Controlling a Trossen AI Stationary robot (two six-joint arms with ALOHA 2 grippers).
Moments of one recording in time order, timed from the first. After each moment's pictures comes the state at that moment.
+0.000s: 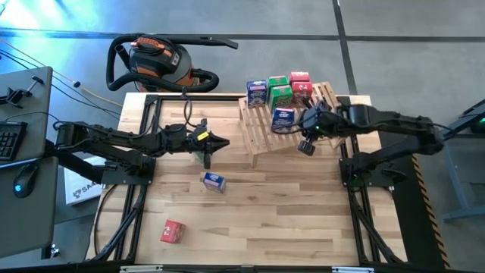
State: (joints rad) left arm 0.13 1.18 0.47 0.58 -0.02 -0.08; right arm -0.09 1.19 1.31 -1.13 0.35 0.17
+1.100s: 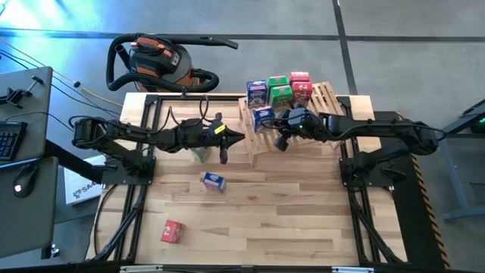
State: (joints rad) left arm 0.15 1.41 0.68 0.62 -0.02 -0.01; right arm -0.19 1.27 0.97 -0.36 0.32 0.06
